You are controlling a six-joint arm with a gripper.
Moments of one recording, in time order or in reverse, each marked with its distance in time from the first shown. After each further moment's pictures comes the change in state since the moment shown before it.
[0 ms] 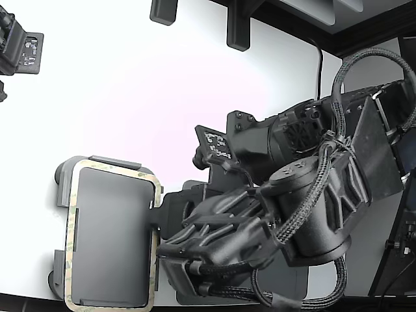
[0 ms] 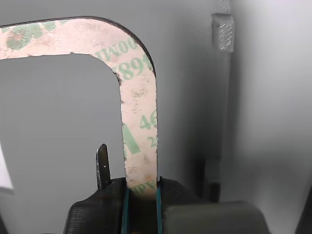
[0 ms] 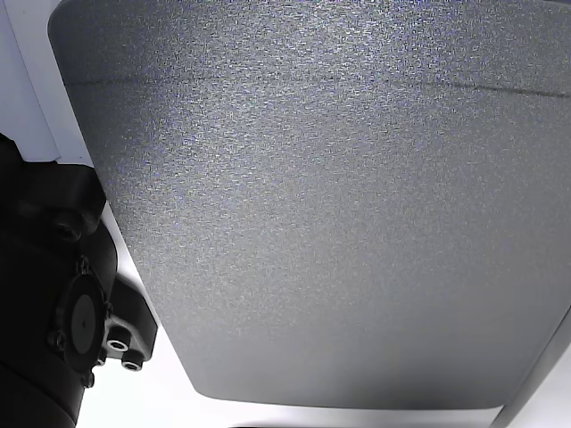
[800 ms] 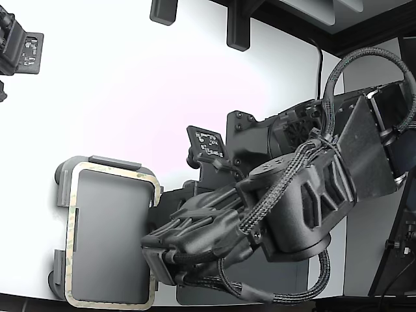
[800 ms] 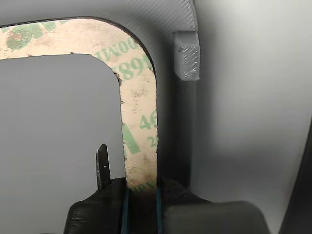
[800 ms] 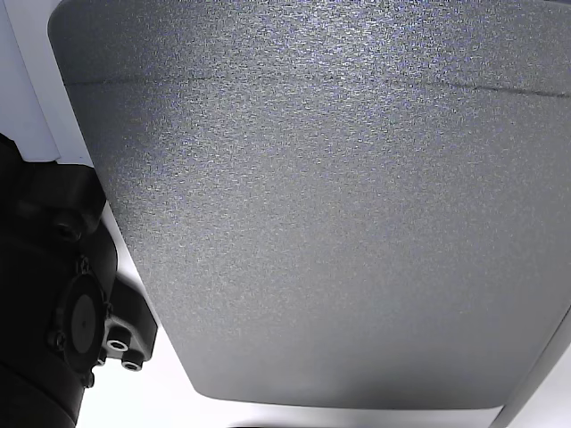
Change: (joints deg) arm -1.8 -2.3 1.3 0.0 -3.2 -1.5
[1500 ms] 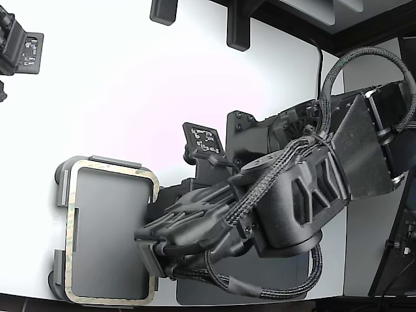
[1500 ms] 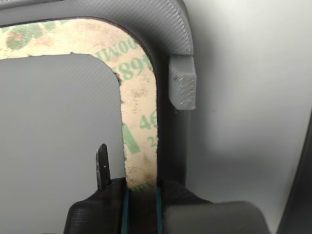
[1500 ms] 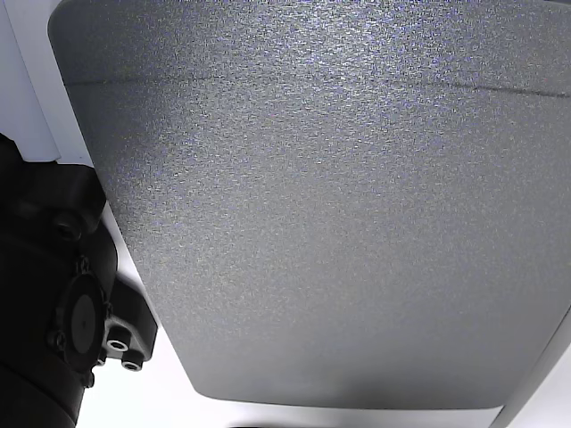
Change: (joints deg) arm -1.1 -0.8 0.7 0.0 -0.4 -2.1
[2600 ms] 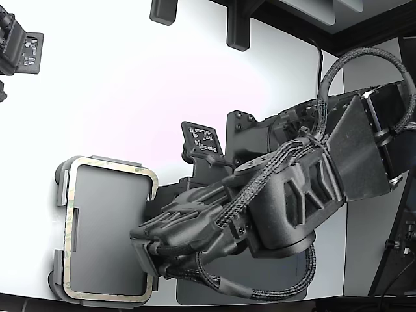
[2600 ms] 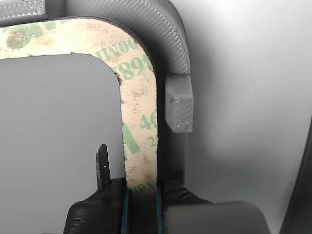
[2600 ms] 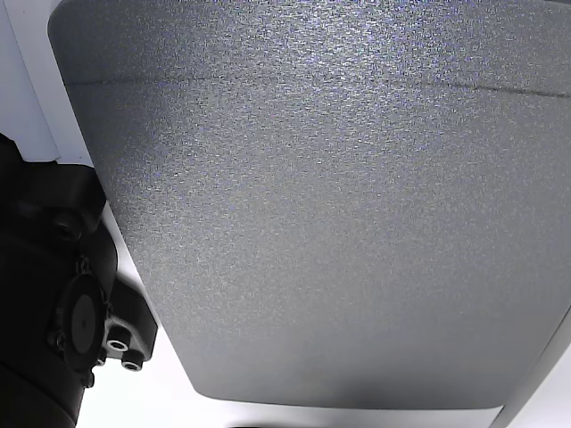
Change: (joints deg) arm -0.2 -1.1 0.3 0.0 0.8 0.2
